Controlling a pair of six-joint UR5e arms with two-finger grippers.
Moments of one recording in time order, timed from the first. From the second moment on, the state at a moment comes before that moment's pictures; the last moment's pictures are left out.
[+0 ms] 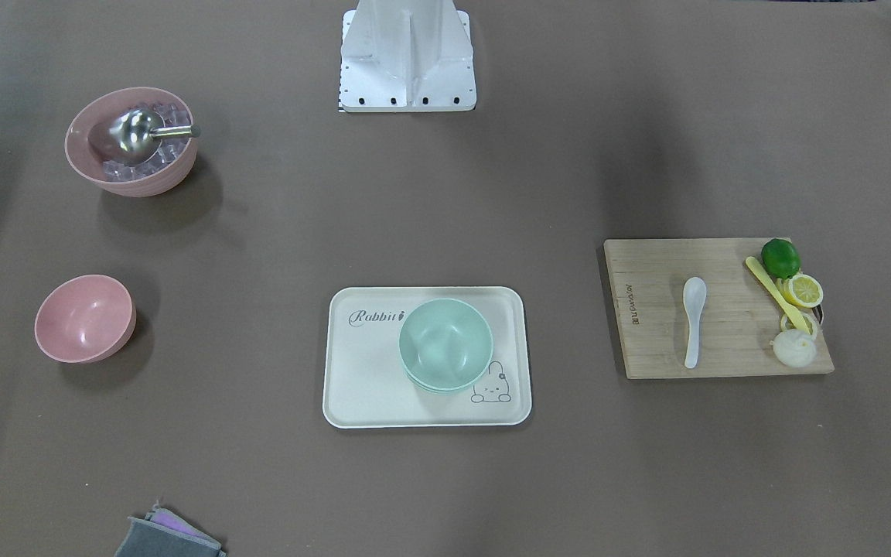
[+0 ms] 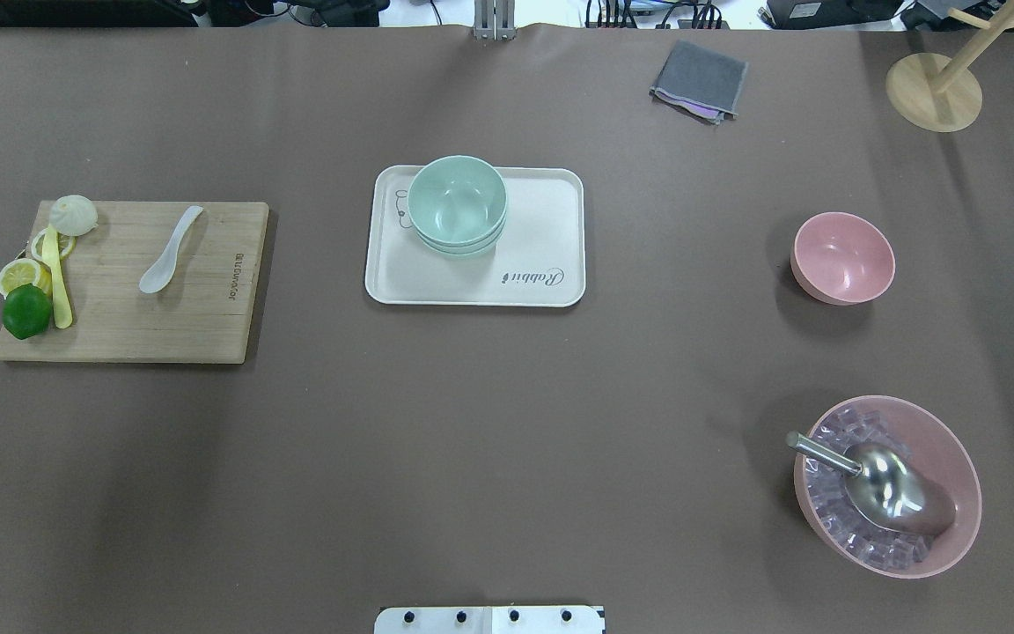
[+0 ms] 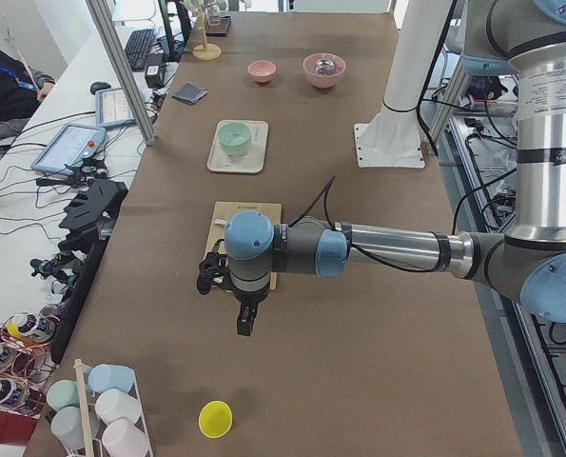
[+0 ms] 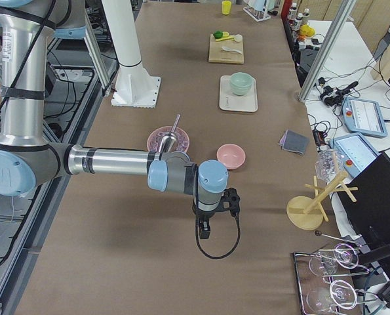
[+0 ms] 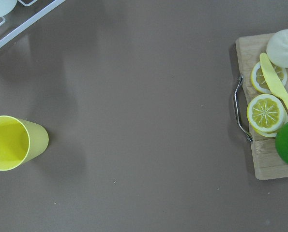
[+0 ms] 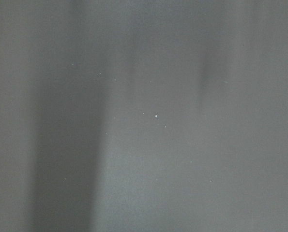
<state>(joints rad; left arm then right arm) -1.61 -1.47 -1.76 -1.54 -2.35 0.12 1.58 -1.69 1.69 -1.66 2.31 -0.21</state>
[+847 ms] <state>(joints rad) -1.60 -1.49 -1.76 -1.55 -2.35 0.12 1.58 -1.68 1.70 -1.59 2.31 -0.21</state>
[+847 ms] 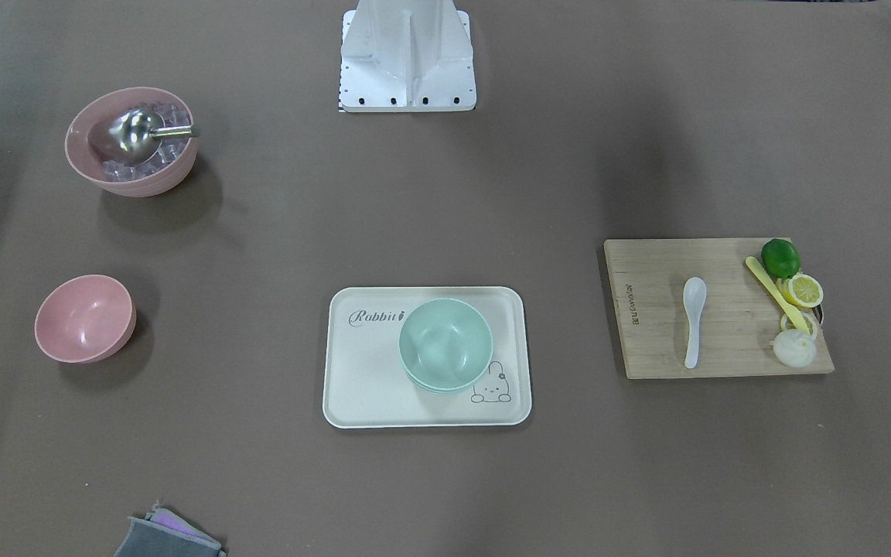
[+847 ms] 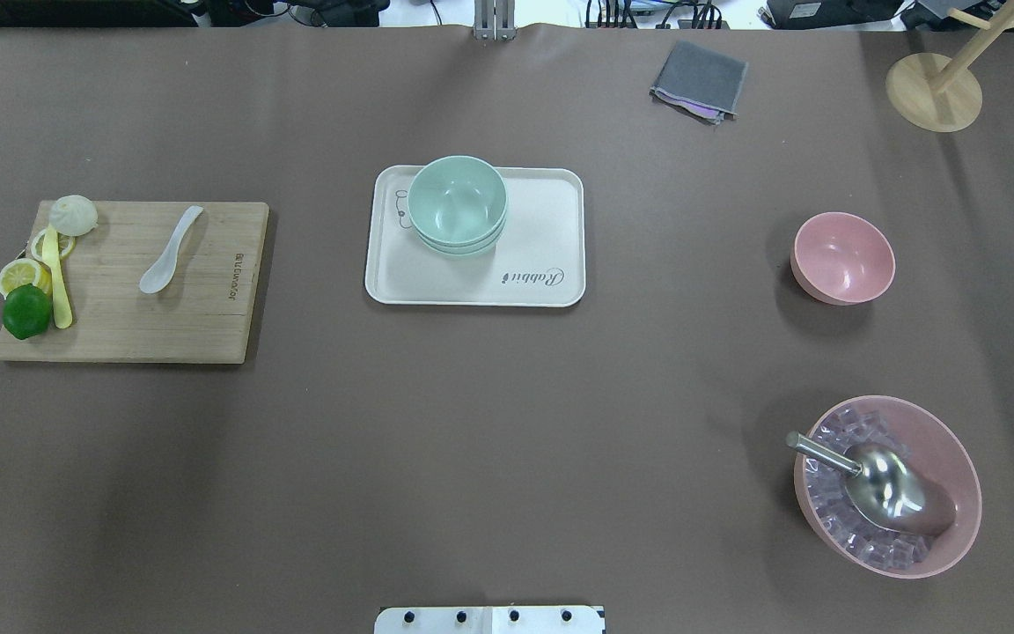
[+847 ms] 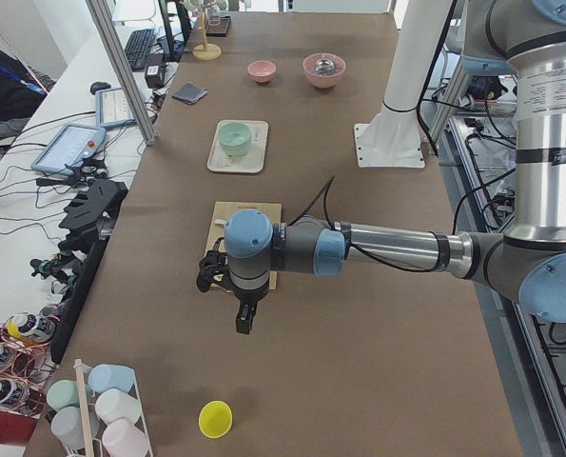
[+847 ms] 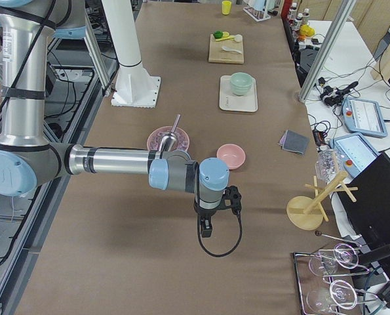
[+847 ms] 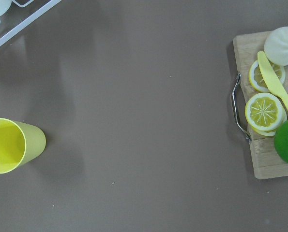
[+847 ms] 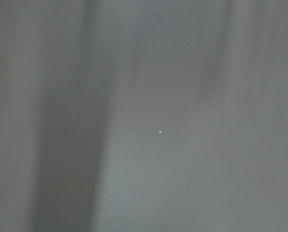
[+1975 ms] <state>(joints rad) -1.59 -1.62 -1.68 -1.96 -2.37 0.09 1.50 -1.58 1.66 -1.27 2.31 -0.11</state>
